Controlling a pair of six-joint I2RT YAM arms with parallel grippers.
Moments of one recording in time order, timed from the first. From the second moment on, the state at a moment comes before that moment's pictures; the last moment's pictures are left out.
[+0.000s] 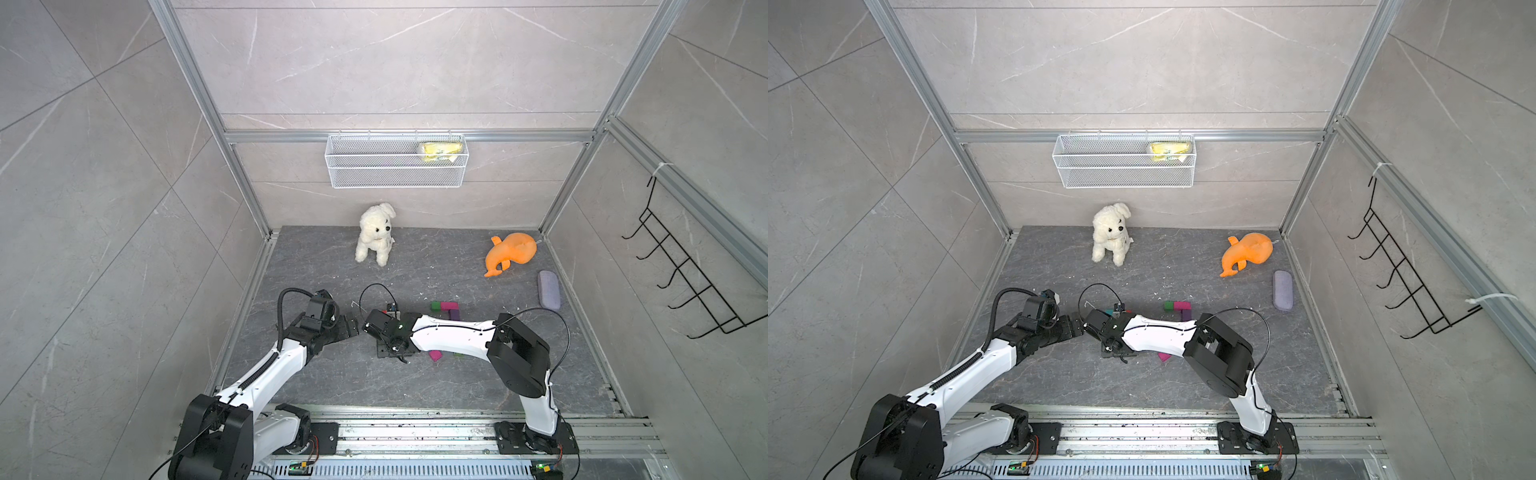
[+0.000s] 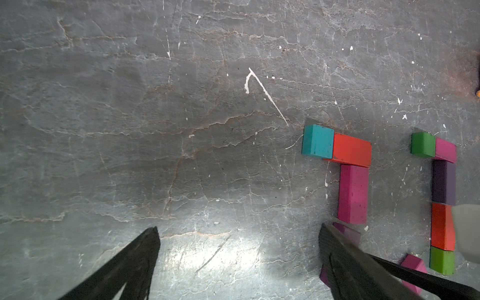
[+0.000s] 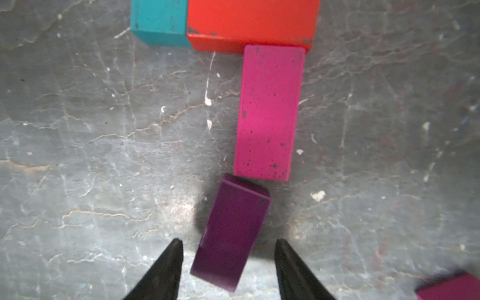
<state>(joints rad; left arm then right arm) -0.32 1.14 0.58 -0.36 0.06 -0.52 1.07 2.04 1.45 -0.70 0.20 0.95</state>
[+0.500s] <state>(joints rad) -0.32 1.14 0.58 -0.36 0.06 -0.51 1.07 2.08 1.50 -0.76 0.22 0.95</state>
